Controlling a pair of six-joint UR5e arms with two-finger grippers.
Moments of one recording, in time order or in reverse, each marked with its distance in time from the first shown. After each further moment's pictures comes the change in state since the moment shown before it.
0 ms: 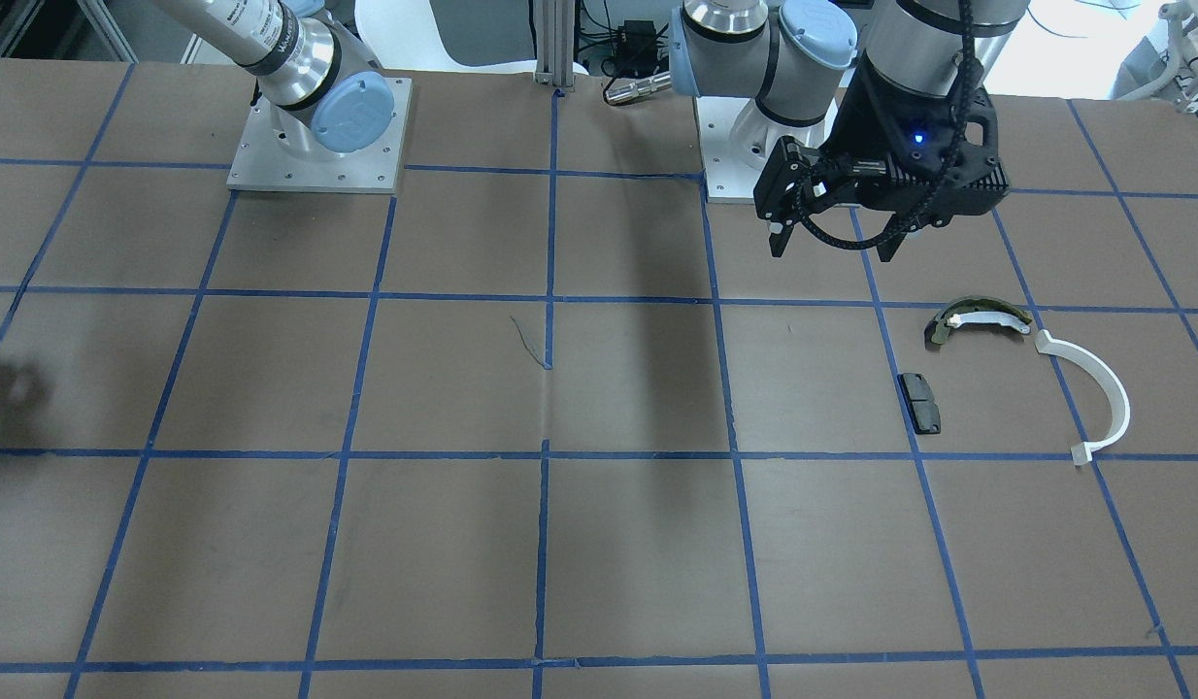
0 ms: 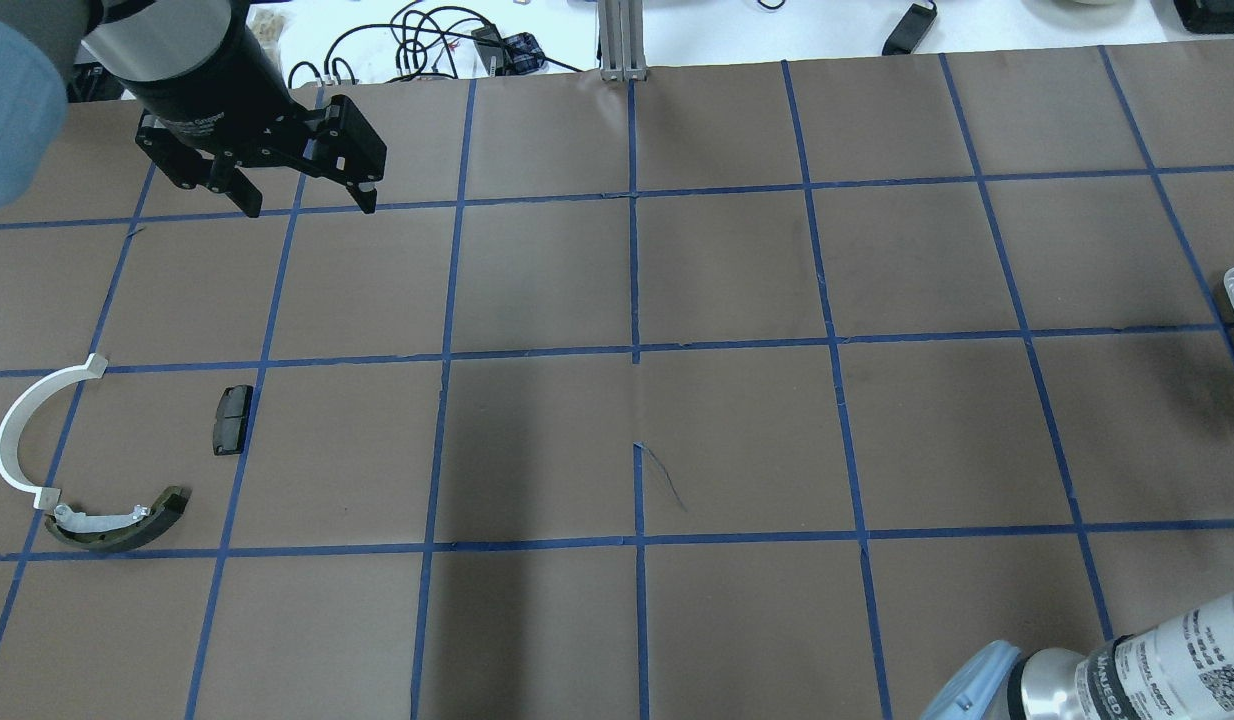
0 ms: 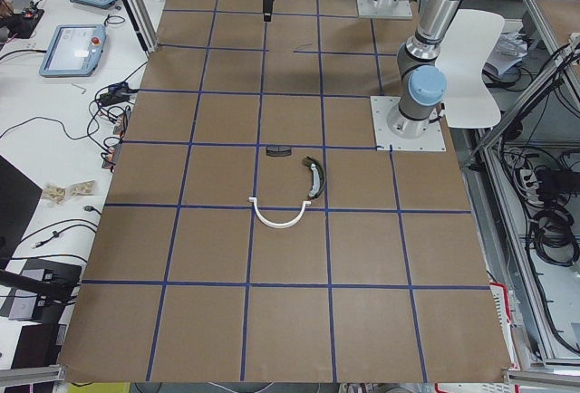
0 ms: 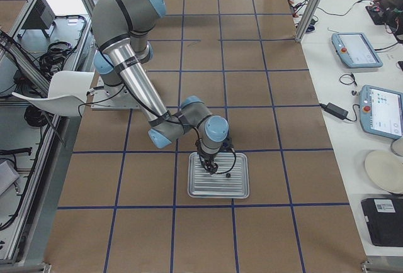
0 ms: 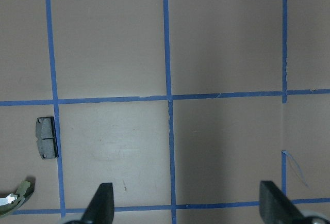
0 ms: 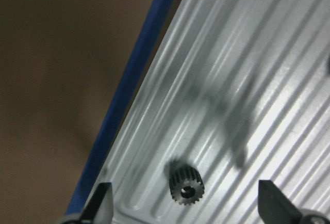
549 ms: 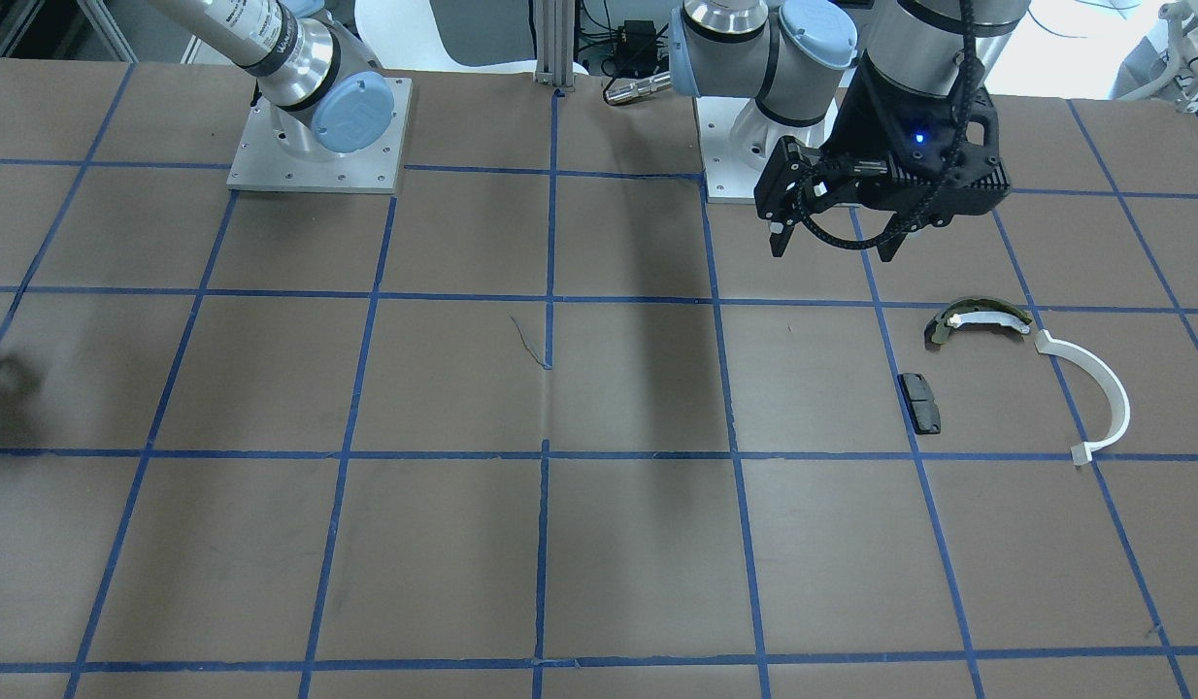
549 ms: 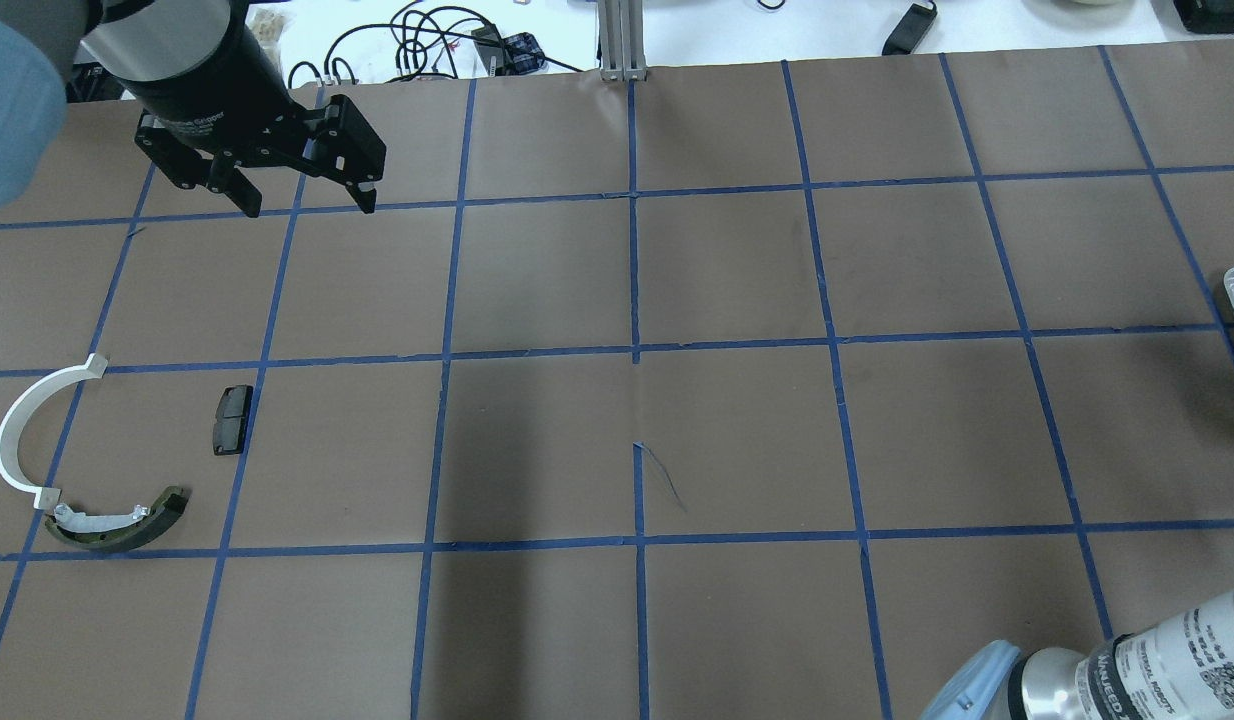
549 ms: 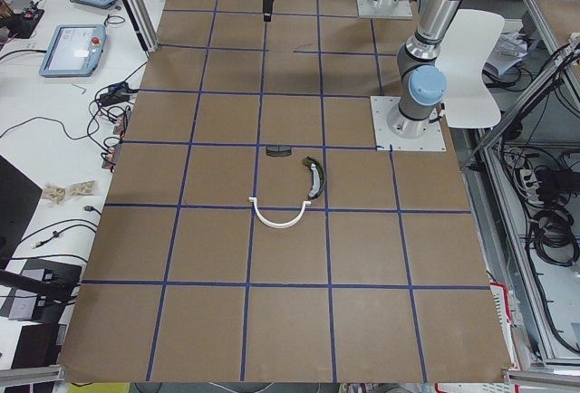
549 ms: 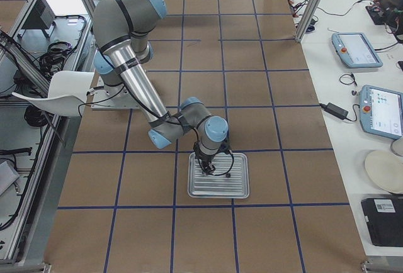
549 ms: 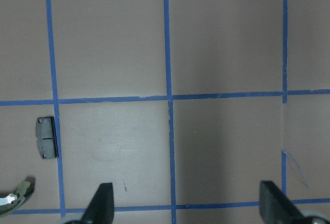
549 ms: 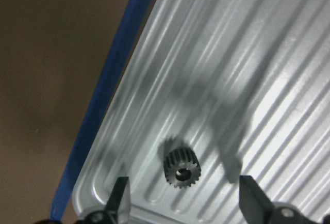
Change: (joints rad) left arm 0.001 0.001 0.001 0.000 0.000 0.000; right arm 0.000 0.006 0.007 -0.019 -0.052 0.004
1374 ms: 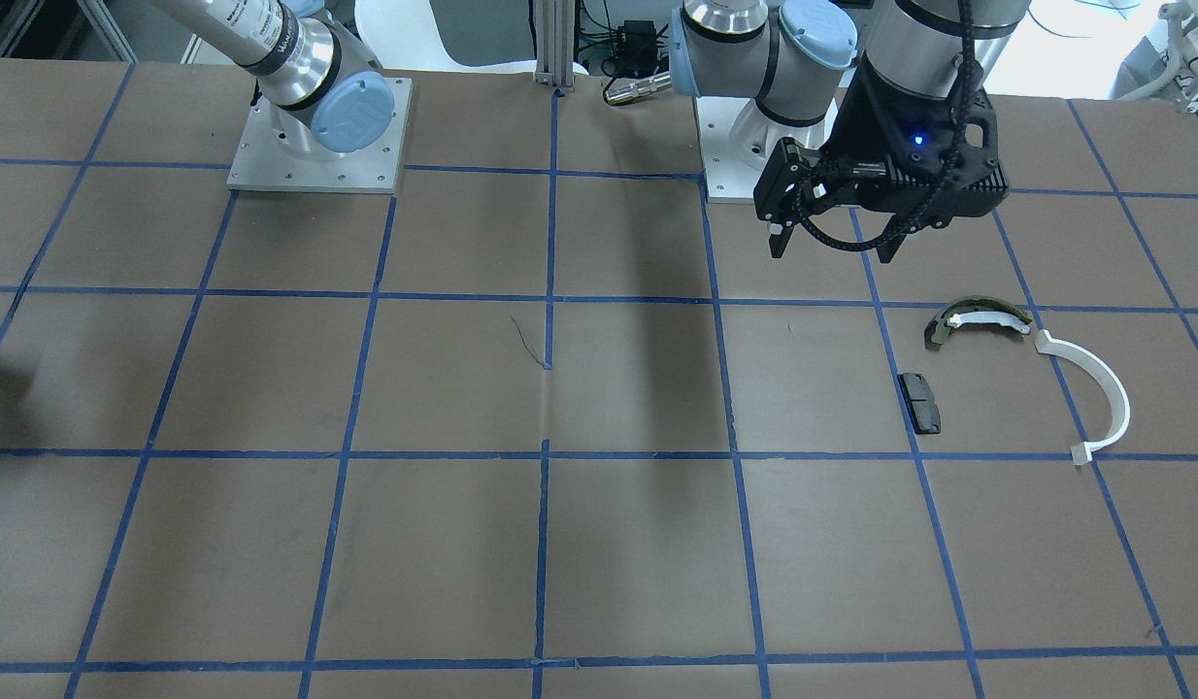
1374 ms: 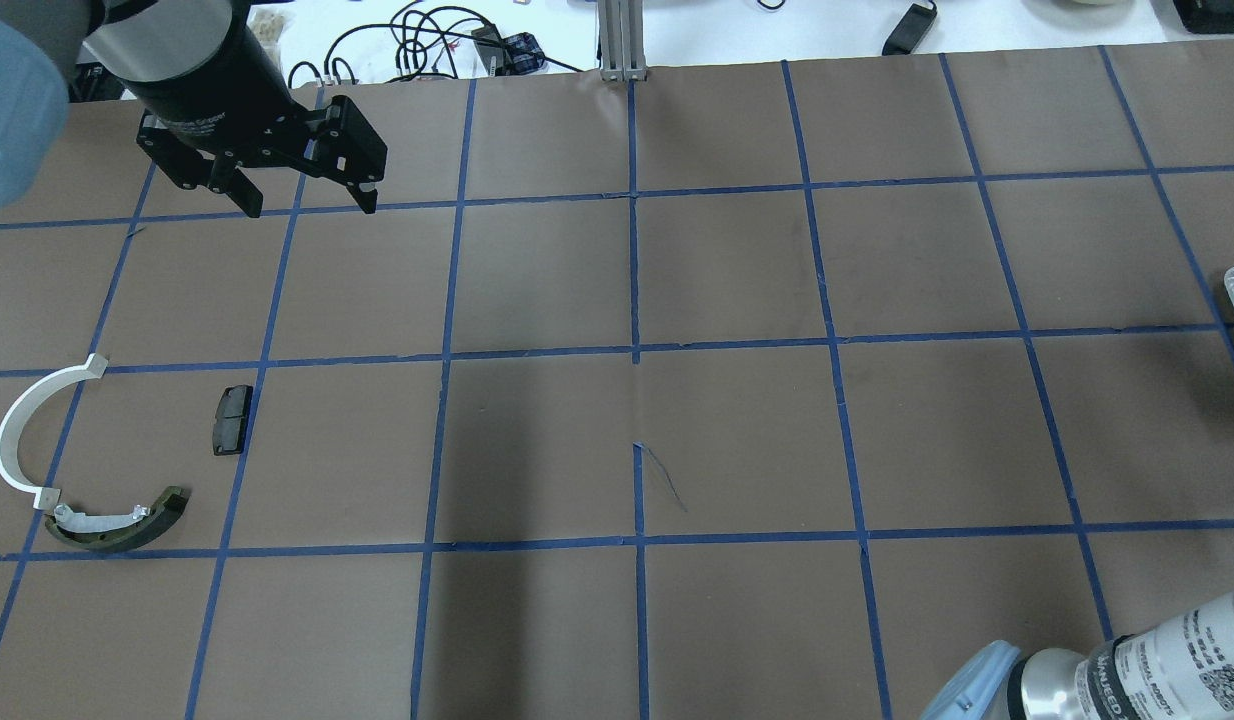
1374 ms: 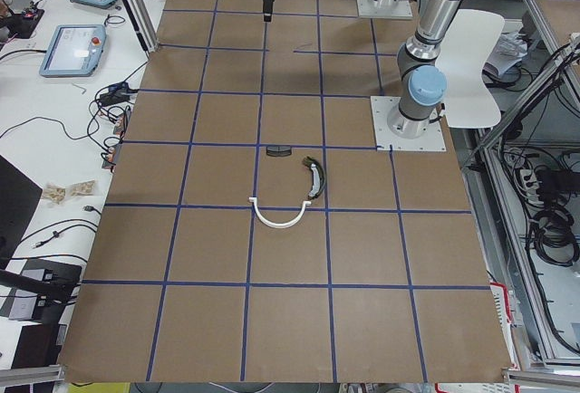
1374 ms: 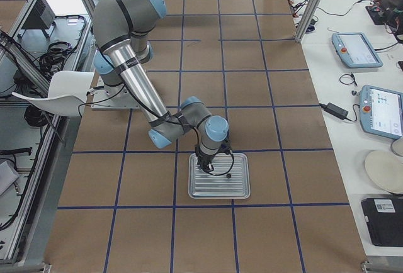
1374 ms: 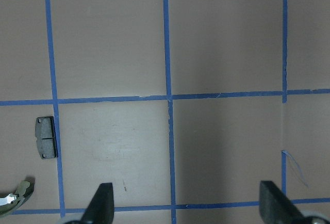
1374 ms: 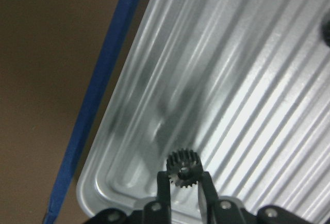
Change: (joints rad) left arm 0.000 -0.002 -0.001 0.002 -0.001 0.001; right arm 0.001 -0.018 -0.009 0.006 -0.004 0.016
